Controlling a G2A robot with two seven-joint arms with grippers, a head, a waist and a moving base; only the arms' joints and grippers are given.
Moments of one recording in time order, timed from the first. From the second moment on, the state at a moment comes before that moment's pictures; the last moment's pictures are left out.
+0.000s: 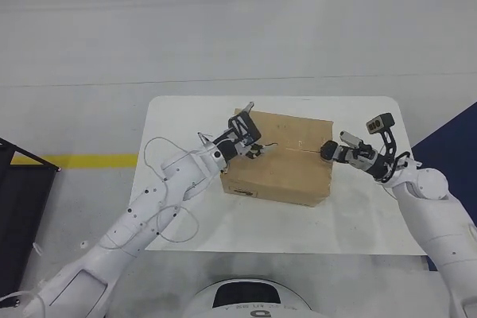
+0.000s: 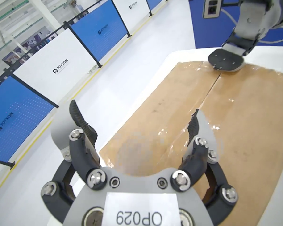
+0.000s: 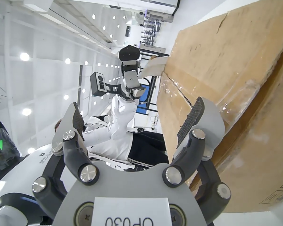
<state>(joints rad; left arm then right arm) 1.02 -1.26 -0.82 -1.48 1.50 -0.26 0.10 -1.25 -0.88 1.29 -1.22 0.80 -0.50 1.11</state>
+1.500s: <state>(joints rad) 1.29 -1.18 -1.17 -1.37 1.54 -0.39 0.08 -1.06 -0.92 1.21 -1.09 0.70 -0.36 1.21</state>
